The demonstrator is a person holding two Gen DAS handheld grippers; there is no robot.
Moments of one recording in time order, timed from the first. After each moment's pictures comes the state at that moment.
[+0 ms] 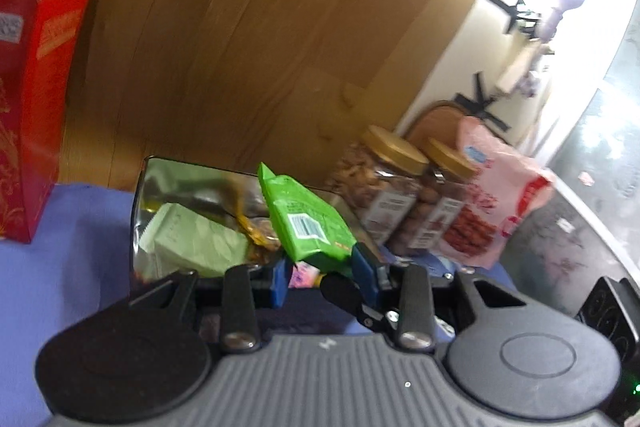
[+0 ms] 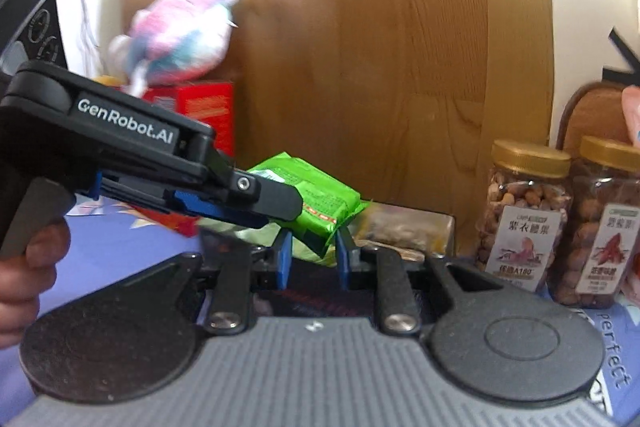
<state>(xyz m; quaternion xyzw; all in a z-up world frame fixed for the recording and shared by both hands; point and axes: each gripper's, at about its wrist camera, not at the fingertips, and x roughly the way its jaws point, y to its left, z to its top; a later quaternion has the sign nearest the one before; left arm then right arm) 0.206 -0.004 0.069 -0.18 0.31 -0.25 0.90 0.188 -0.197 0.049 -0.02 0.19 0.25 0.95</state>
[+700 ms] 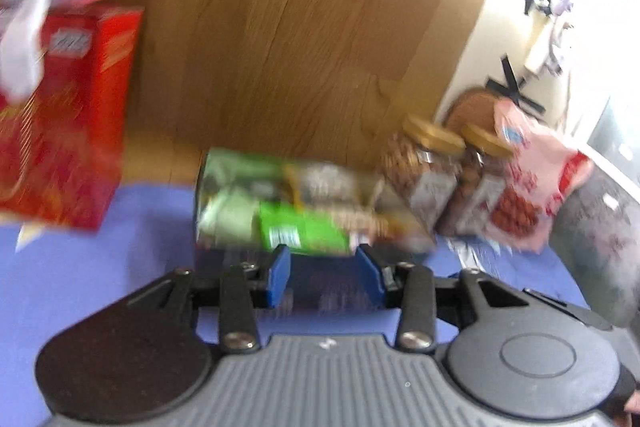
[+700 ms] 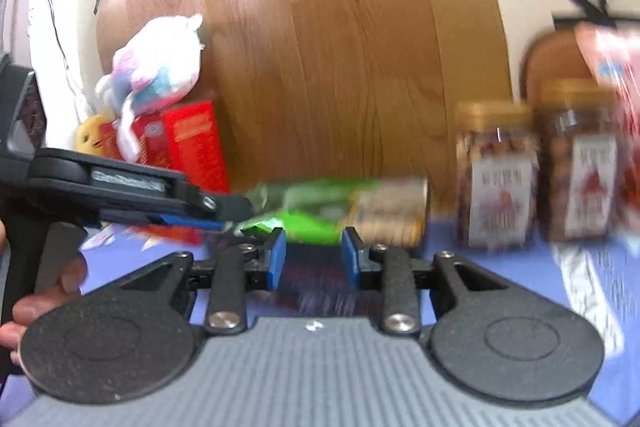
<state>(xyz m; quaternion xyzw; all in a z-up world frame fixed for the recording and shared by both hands) 0.147 0.004 0.059 -0.12 0.30 -0.18 0.93 0.133 -0.244 0.046 0.08 0.23 0.26 0.93</state>
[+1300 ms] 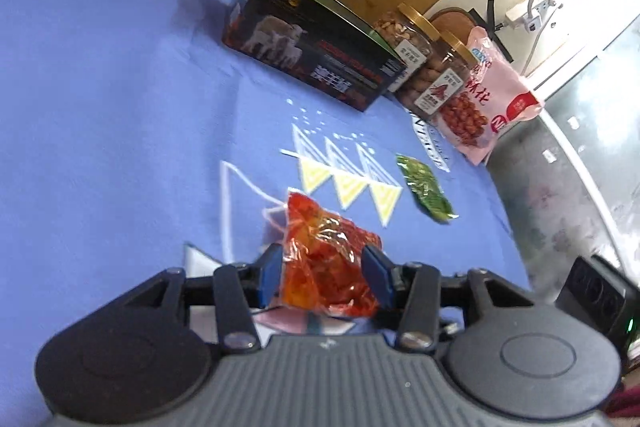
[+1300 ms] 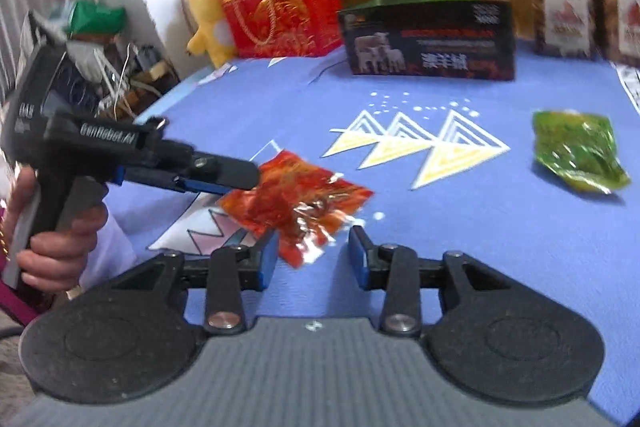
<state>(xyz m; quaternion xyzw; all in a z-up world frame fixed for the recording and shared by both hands) 0.027 0.050 -0.020 -0.25 0.41 -0.24 0.84 0.009 -0.229 0.012 0.02 0.36 0.37 0.86</state>
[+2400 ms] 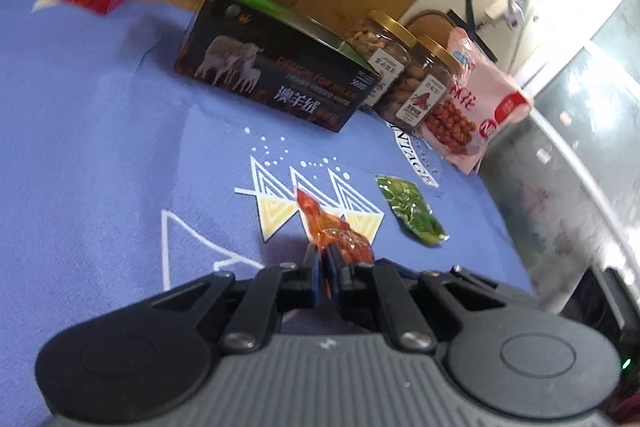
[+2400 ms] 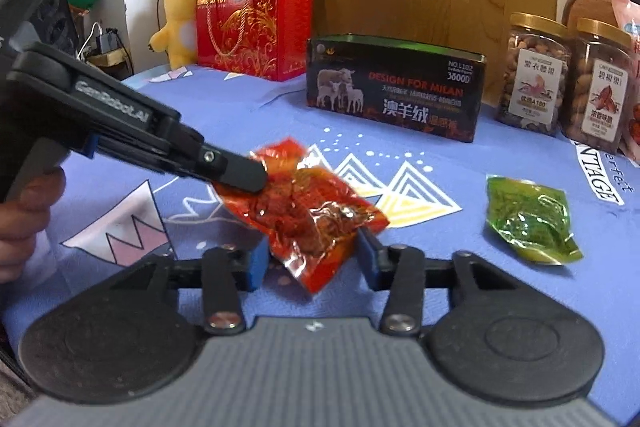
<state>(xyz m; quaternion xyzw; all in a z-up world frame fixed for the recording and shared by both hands) 0.051 0.023 -0.016 -0.24 0.38 -0.25 0.86 0.017 -0.229 0.004 -0.06 0.28 0.30 0.91</state>
